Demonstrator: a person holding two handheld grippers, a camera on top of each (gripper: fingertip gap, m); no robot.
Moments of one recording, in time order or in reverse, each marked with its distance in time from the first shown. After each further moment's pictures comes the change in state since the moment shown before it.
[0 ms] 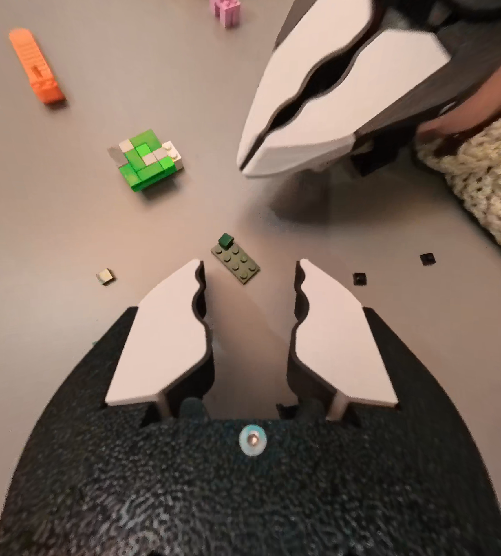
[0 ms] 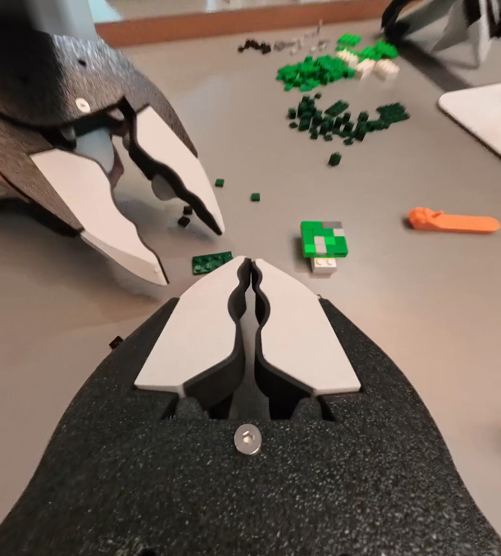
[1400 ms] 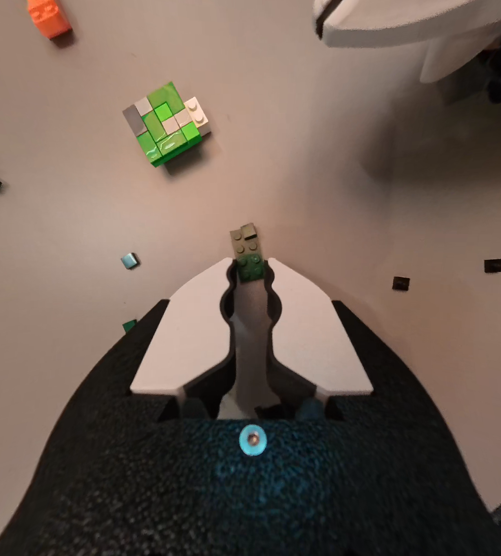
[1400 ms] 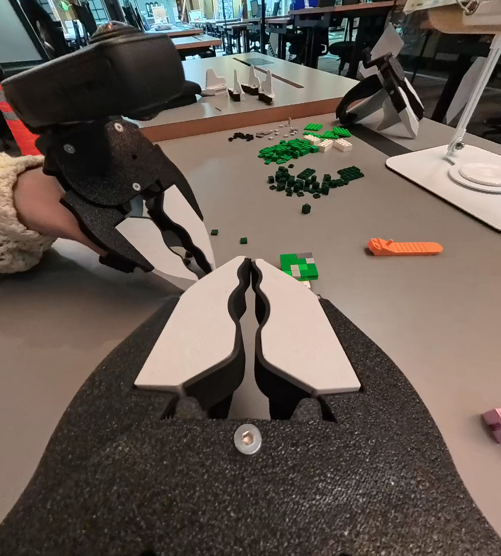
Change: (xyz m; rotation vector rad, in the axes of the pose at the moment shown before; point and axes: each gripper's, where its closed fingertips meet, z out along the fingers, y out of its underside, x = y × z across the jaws) left arm -0.018 0.011 0.006 -0.261 -0.142 -0.008; right arm 0.012 -0.027 -0.031 0.225 0.018 0.065
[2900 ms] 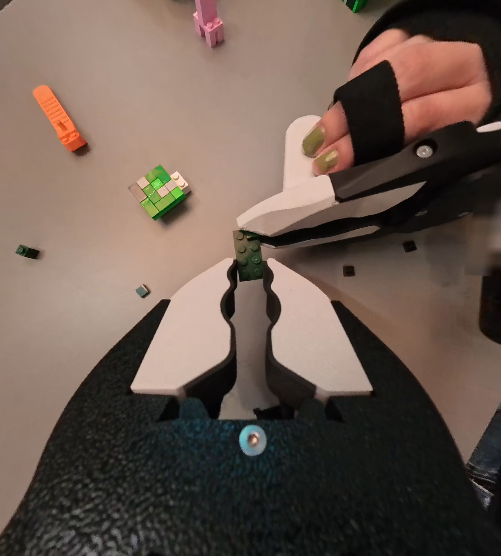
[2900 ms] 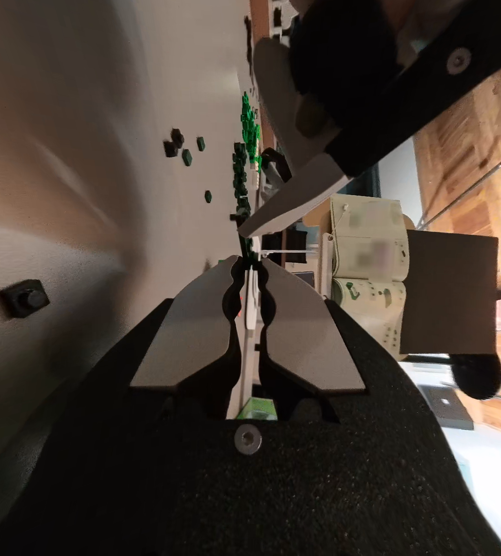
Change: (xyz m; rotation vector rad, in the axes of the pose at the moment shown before) left arm 0.013 -0.025 -0.040 0.183 0.125 0.135; right arm -0.030 0.018 0.035 -0.243 0.473 -1.464
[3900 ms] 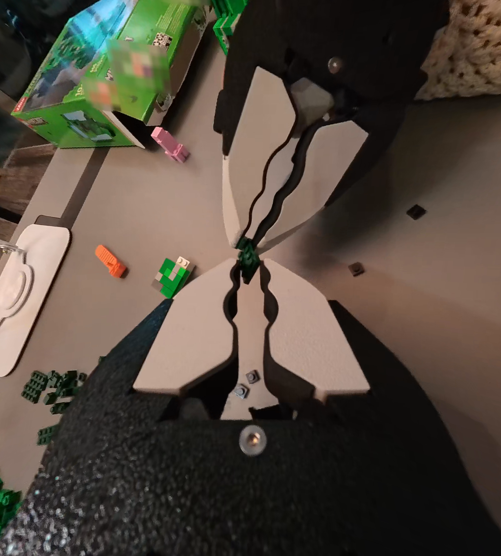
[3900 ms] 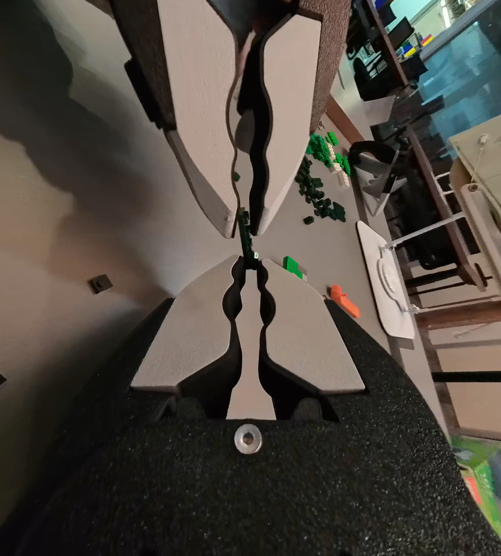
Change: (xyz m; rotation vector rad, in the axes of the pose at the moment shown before) left arm 0.022 -0.019 0.003 0.229 -0.073 0.527; right arm -0.006 0.005 -0.025 0.161 -0.380 0.623
